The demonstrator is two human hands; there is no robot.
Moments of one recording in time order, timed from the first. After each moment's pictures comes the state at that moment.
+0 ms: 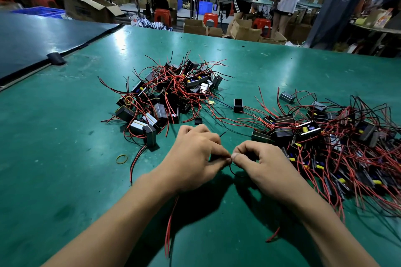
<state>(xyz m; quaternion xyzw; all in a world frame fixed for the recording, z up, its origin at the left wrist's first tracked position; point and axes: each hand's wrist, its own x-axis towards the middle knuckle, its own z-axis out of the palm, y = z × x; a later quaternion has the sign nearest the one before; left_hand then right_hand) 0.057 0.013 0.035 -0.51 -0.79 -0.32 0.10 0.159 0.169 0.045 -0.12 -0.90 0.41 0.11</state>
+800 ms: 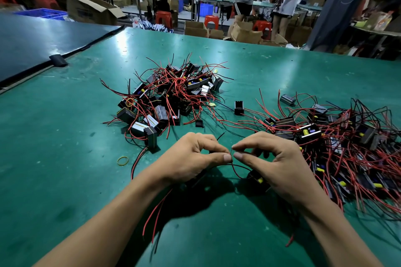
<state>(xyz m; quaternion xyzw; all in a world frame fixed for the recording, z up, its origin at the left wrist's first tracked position) 0.047 0.007 0.042 -0.45 -0.72 -0.51 -0.16 0.163 0.186 0.047 0.04 -0.87 0.42 0.25</state>
